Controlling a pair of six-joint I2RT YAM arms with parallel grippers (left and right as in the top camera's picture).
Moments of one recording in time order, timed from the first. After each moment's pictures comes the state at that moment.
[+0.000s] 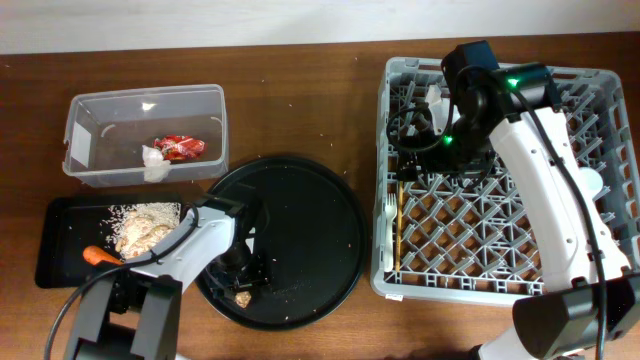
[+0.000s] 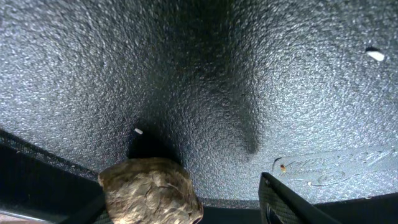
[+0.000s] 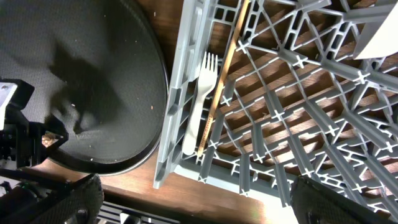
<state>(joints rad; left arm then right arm) -0.32 1.66 0.85 -1.02 0.16 -0.41 0.19 1.74 1.83 -1.56 -0.21 0.11</state>
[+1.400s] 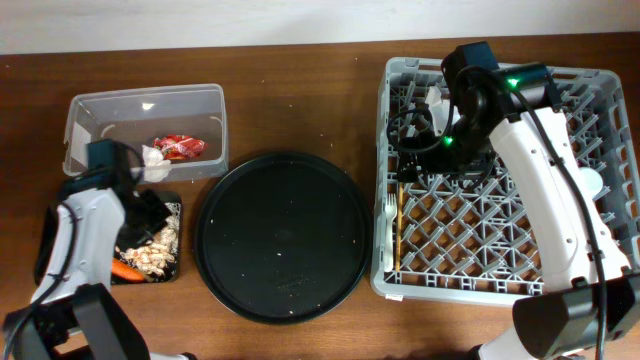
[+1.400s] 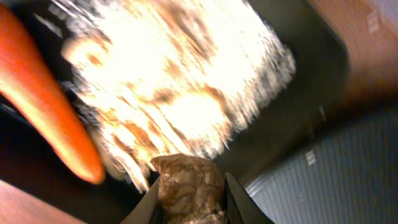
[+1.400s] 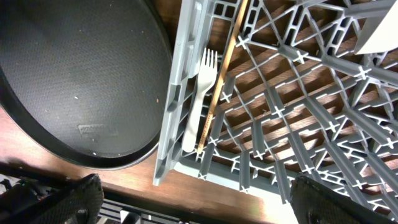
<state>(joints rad) 0.28 1.61 1.10 -0.94 -0.05 -0.44 0.19 1.74 1.83 -1.57 -0.21 0.11</state>
